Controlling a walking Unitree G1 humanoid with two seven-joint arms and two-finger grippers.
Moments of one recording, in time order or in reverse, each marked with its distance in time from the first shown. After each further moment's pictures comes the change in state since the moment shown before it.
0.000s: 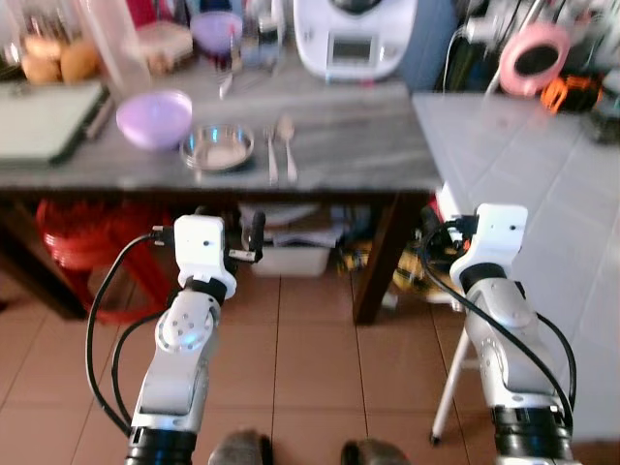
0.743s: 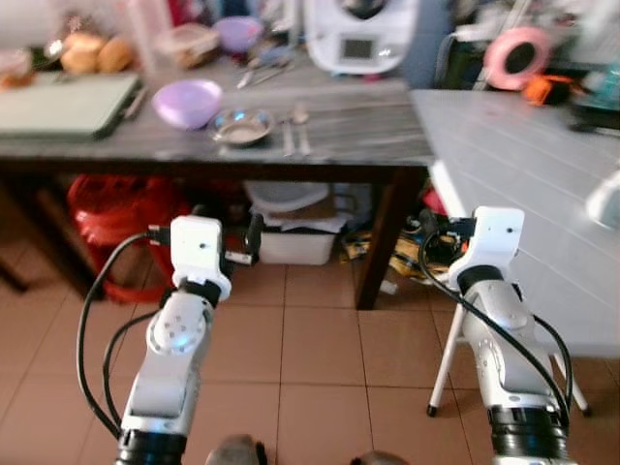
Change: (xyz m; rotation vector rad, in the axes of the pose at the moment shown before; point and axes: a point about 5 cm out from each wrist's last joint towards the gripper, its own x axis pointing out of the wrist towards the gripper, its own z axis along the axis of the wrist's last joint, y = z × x) left arm -0.003 -0.001 0.000 0.021 -0.014 -0.054; right arm 0.001 0.000 -0.002 0.000 0.010 -0.001
